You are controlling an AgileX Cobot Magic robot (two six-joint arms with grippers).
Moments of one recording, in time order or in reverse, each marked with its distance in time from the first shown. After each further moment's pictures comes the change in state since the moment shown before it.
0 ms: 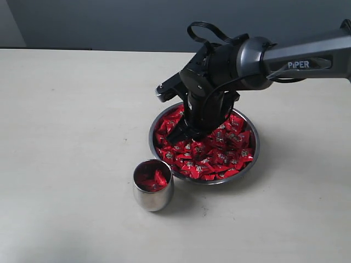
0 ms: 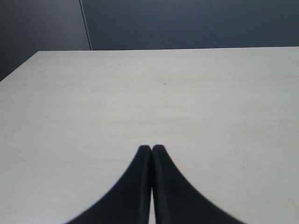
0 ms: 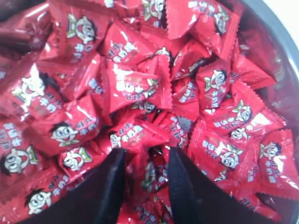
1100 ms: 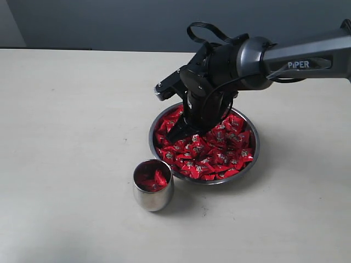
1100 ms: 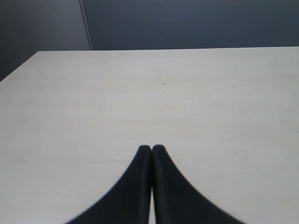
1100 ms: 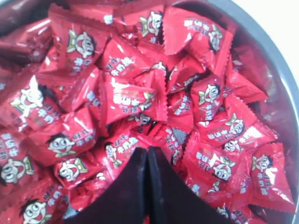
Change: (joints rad) left arm 0.000 0.000 0.000 0.000 0.000 0.000; right arm 0.000 0.000 0.000 -0.026 -0.027 -0.004
